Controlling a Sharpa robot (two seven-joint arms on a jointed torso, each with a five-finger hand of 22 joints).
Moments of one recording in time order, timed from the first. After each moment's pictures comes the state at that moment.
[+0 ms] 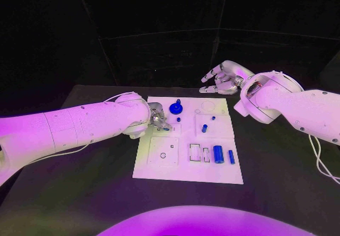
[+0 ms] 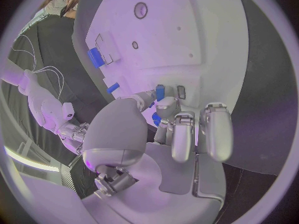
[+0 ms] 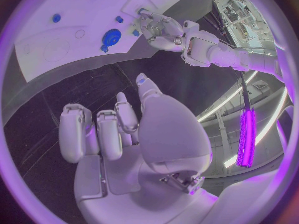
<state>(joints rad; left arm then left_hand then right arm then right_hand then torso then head) 1.27 -0.55 -0.19 1.31 -1.02 0.01 -0.53 1.18 -0.08 0.52 0.14 0.17 0.89 0.06 0.56 0.72 1.31 -0.02 1.10 1.00 1.47 -0.08 1.57 1.31 0.06 1.47 0.03 1.40 1.31 1.25 -0.79 0.04 1.51 -1.16 -0.34 -0.19 1.35 -0.05 0.02 0.12 0.24 0.87 0.17 0.15 0.07 1.33 0.09 1.27 1.27 1.47 0.01 1.48 1.31 0.04 1.44 0.11 1.45 1.31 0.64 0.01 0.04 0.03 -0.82</state>
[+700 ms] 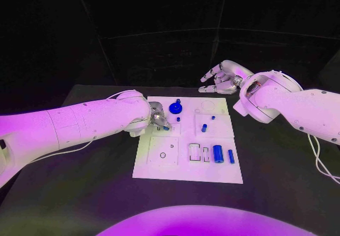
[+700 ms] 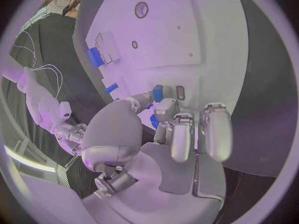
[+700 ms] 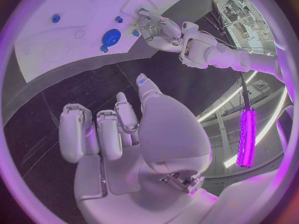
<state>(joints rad) 1.28 -0.53 -0.19 1.27 -0.99 0.05 -0.53 1.04 -0.07 0.61 0.07 0.17 0.93 0.03 0.59 0.74 1.33 -0.04 1.14 1.05 1.46 -0.09 1.57 1.31 0.06 1.47 0.02 1.41 1.31 1.25 -0.79 0.04 1.51 -1.16 -0.34 -0.19 1.35 -0.05 0.02 0.13 0.24 0.87 0.17 0.15 0.07 1.33 0.09 1.27 1.27 1.47 0.01 1.48 1.31 0.04 1.44 0.11 1.45 1.31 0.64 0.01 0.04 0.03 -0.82</state>
